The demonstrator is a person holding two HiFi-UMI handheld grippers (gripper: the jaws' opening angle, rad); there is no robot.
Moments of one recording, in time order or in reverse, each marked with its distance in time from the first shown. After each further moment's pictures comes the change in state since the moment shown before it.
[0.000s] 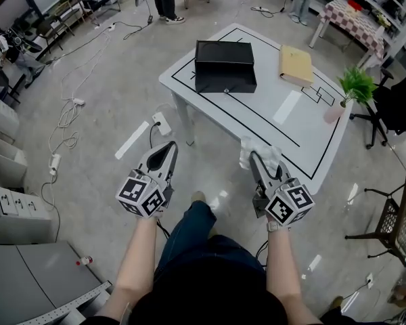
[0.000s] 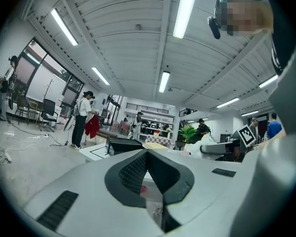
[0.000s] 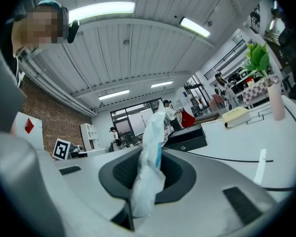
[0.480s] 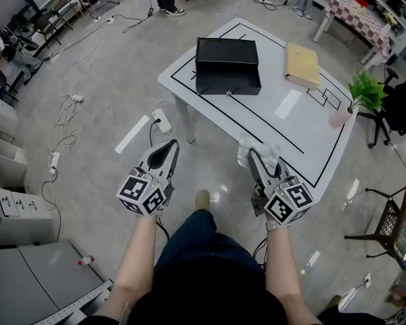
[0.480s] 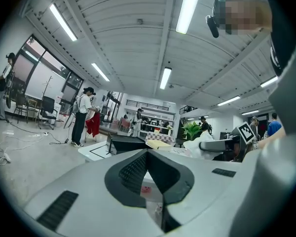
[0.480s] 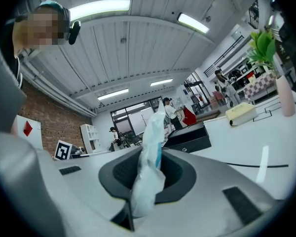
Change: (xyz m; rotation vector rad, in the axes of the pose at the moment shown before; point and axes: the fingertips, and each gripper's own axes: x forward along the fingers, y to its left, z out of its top) left arm 0.037 0.030 -0.008 -0.005 0.041 -0.001; right arm 0.045 -0.019 0.001 0.029 0.017 0.013
